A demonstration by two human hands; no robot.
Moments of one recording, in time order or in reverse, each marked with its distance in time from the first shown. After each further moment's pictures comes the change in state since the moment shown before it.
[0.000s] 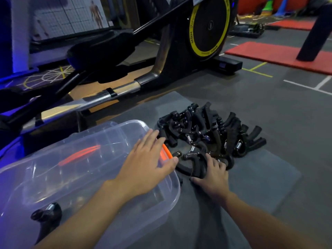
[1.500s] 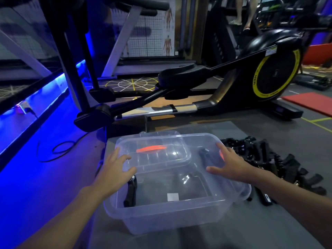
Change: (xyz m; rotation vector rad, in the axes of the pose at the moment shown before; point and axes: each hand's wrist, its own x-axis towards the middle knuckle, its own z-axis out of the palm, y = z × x) left_hand -0.223 -0.197 -0.066 -0.327 0.282 -0.634; right_hand -0.076 -0.203 -0.107 -0.085 -0.364 -0.451
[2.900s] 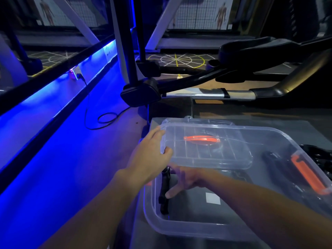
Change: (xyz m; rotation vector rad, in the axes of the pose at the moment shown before) left_hand 0.035 -0.057 -0.028 -0.019 0.167 -0.006; right_hand 0.115 -0.205 0.227 0.105 -0.774 -0.379
